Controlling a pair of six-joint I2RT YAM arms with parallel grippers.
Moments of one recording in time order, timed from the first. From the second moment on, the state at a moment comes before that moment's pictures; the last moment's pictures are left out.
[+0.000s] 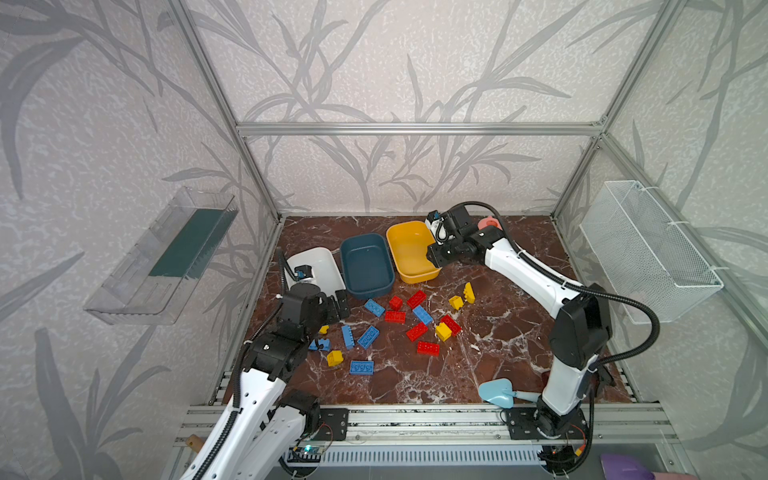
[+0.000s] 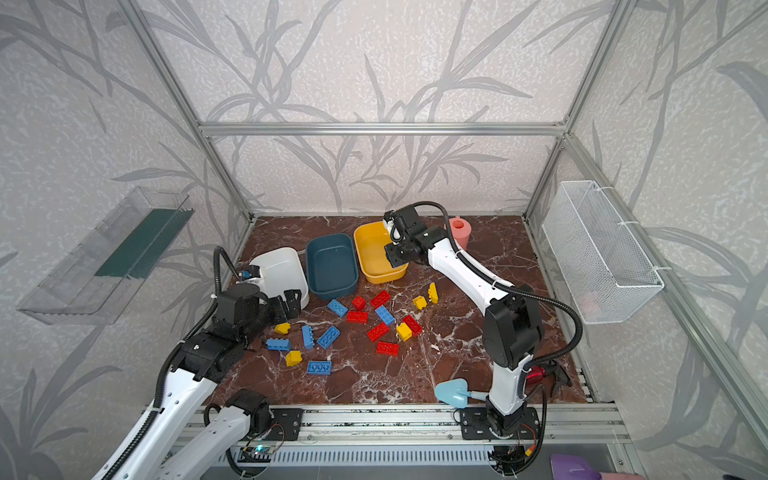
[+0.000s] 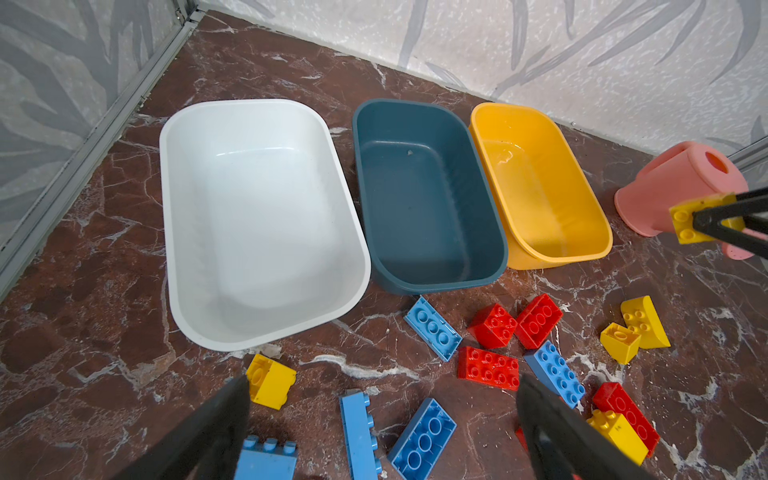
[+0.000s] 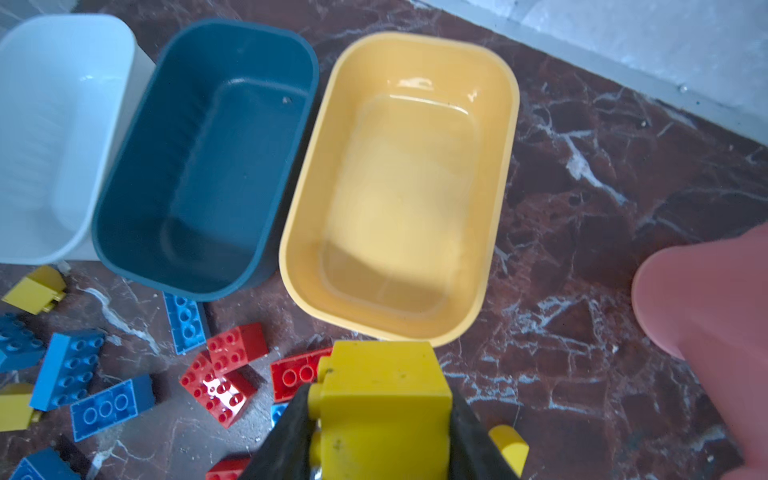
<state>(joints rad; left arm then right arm) -0.29 0.69 0.74 -0.66 -0.17 -0.45 0.57 1.87 1.71 -0.72 -0.06 0.08</state>
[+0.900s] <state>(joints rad) -0.31 0.71 0.73 -0.66 -0.18 -0.45 0.58 2.56 2.46 -0.86 -0.10 0.12</state>
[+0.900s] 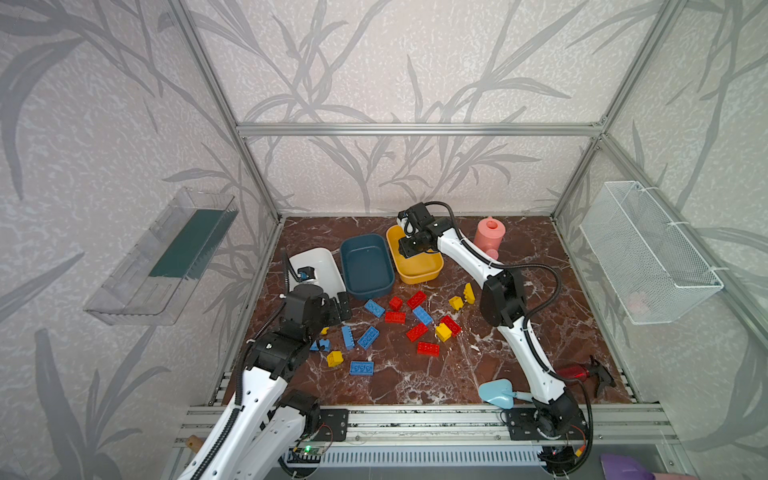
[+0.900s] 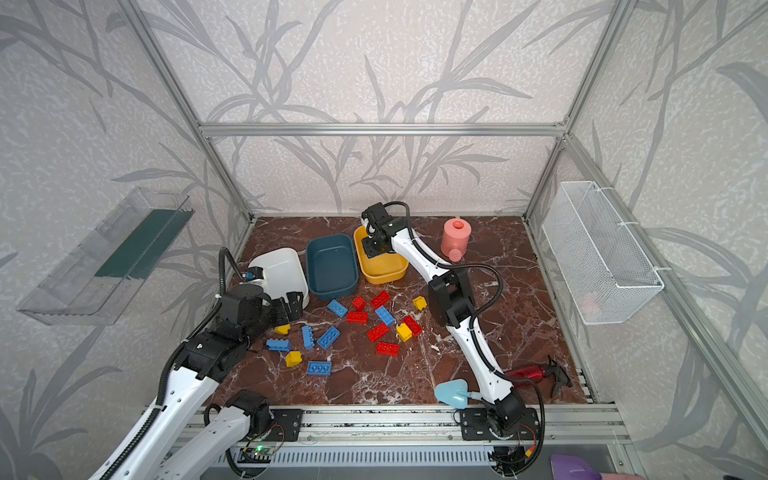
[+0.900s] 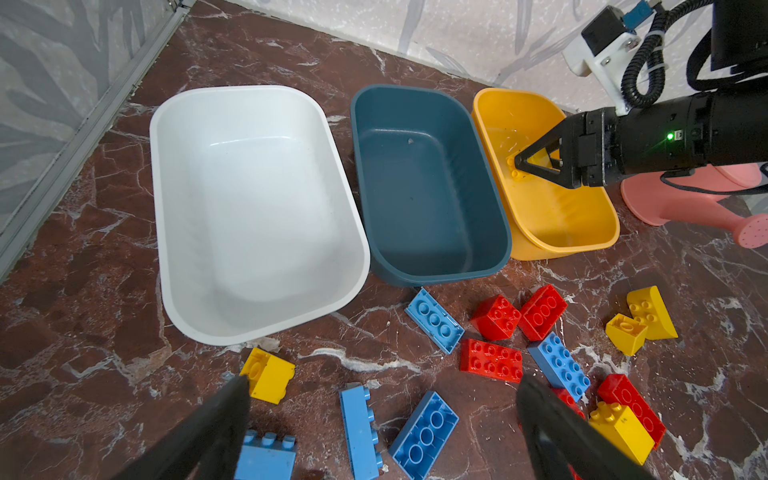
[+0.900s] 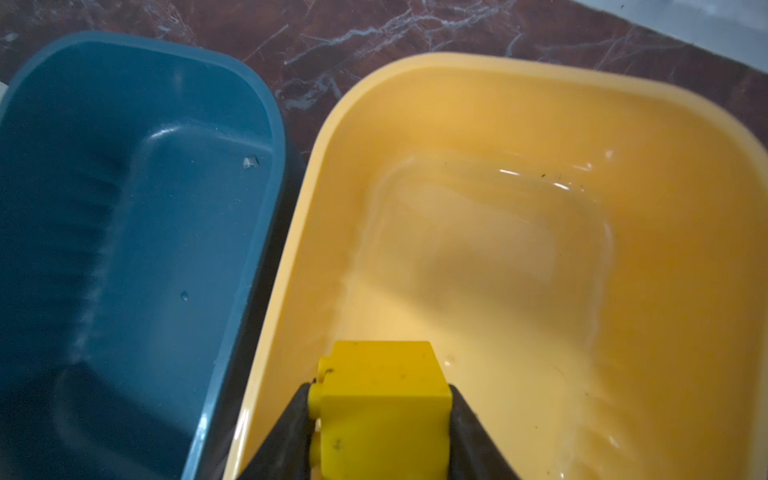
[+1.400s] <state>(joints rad) -0.31 0.80 0.78 -0.83 -0.22 -0.51 0.58 2.47 2.42 -0.90 -0.08 0.11</state>
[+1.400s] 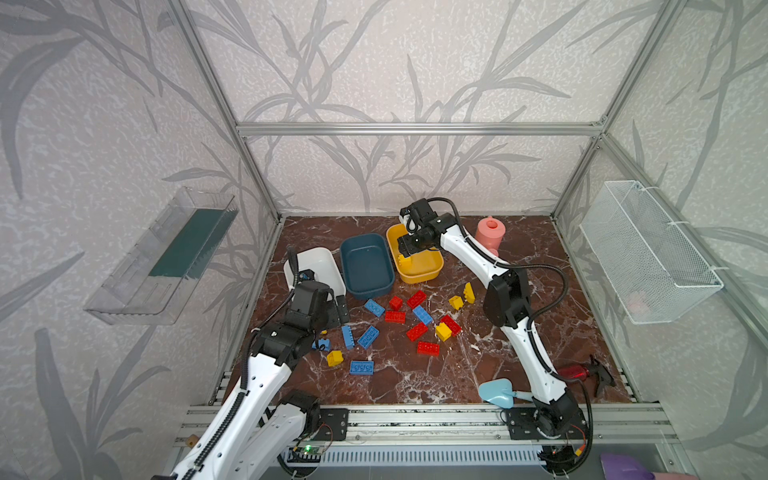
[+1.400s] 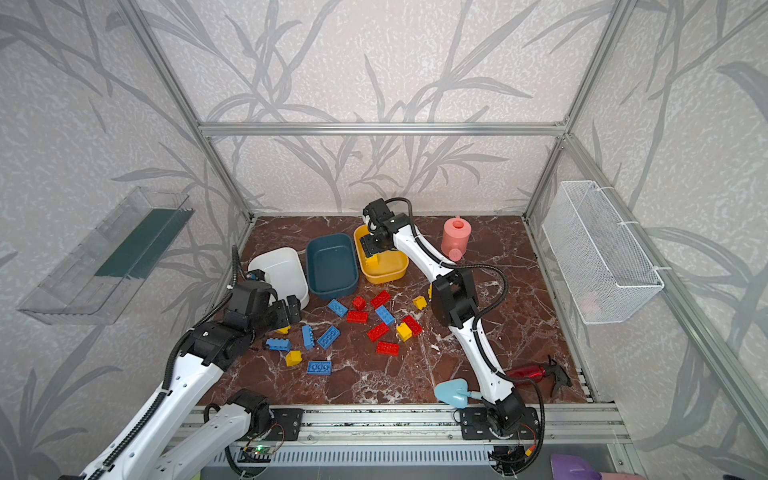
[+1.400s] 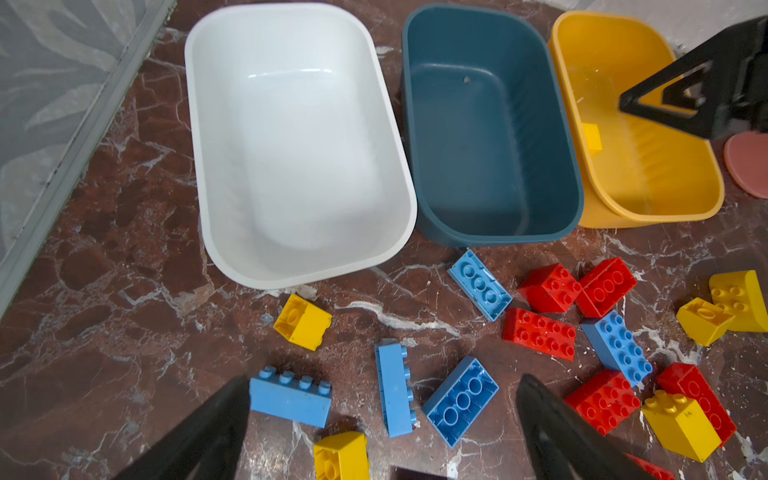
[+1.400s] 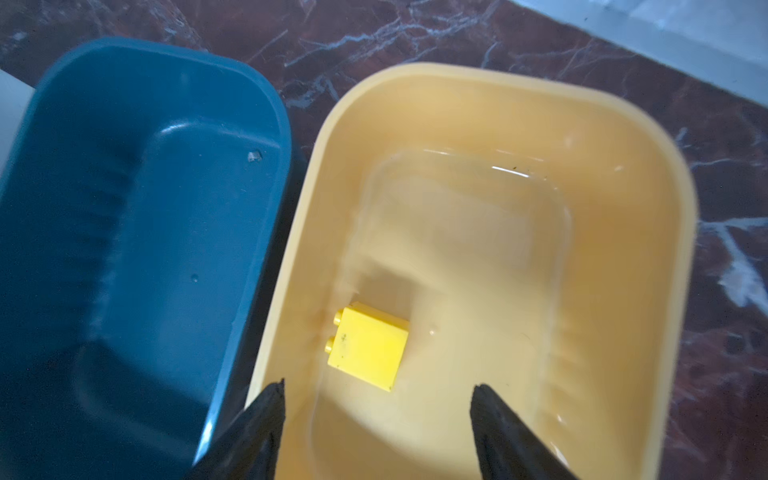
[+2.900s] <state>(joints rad) -0.55 0.98 0.50 -0.89 -0.25 -0.96 0.70 1.33 0.67 0.09 0.01 0.37</state>
